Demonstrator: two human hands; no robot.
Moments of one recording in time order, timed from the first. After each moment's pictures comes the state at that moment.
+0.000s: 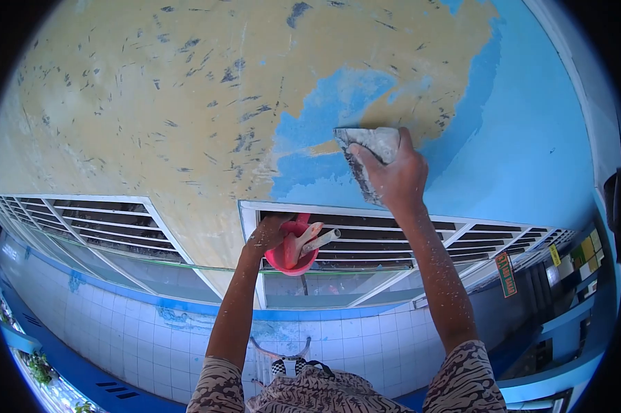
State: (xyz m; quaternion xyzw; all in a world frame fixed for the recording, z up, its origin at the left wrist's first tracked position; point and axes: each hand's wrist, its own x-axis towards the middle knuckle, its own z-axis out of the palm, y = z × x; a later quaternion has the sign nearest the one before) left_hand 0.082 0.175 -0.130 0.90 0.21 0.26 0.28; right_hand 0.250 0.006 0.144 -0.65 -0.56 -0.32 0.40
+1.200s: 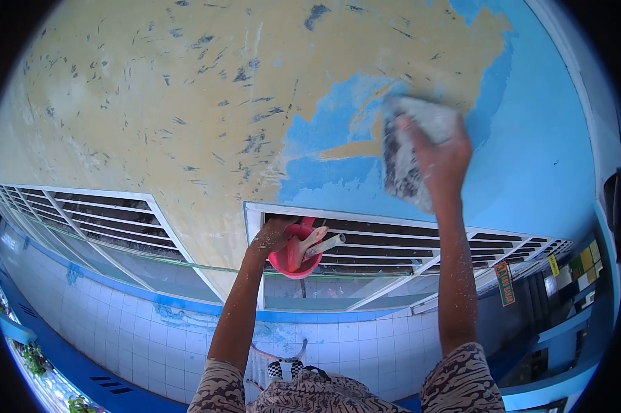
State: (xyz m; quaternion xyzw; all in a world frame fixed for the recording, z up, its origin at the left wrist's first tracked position) left_hand 0.083 0.175 -0.120 0.89 0.23 0.24 0.30; right_hand 0.273 0.005 0.197 -0.53 -0.53 -0.24 0.62
